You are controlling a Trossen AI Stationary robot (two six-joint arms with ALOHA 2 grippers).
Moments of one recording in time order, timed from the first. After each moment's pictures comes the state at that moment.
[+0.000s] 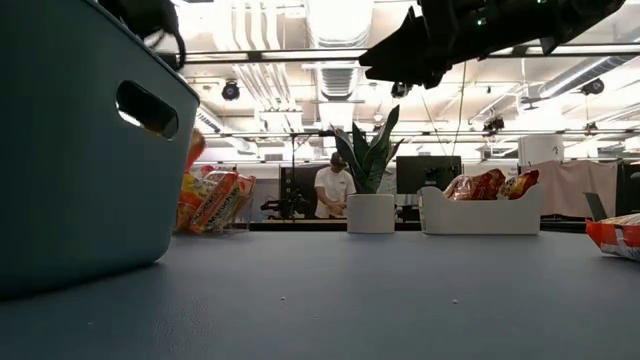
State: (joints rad) left arm 0.39 0.89 0.69 -0.64 -0.82 -0.35; right arm 0.07 1.29 0.64 0.51 0.32 -0.08
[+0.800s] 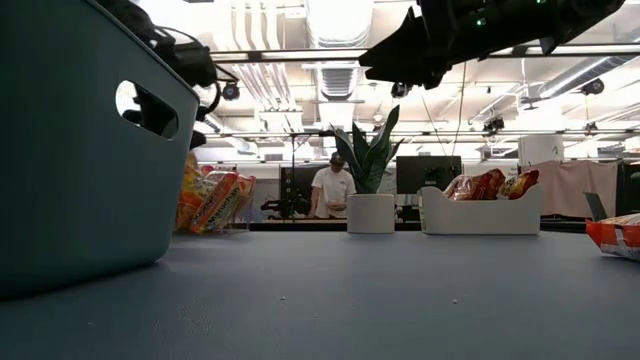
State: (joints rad) left arm 0.71 1.25 0.84 -0.67 -0.52 -0.11; right arm 0.06 1.29 0.64 0.51 0.32 -0.07
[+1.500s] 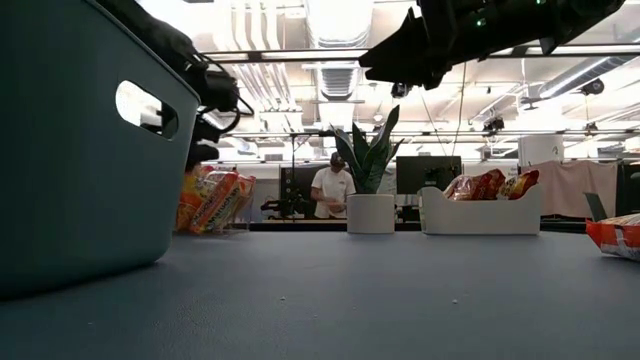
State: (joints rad) left arm 0.78 1.52 1.06 -0.85 -0.42 -0.14; right arm 0.06 1.29 0.64 0.51 0.32 -0.07
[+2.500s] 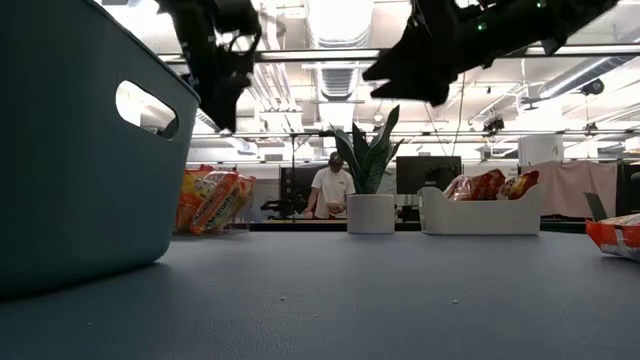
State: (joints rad) left arm 0.48 1.43 1.27 -0.90 -0.43 -0.12; right arm 0.06 1.29 0.65 0.38 0.30 0.11
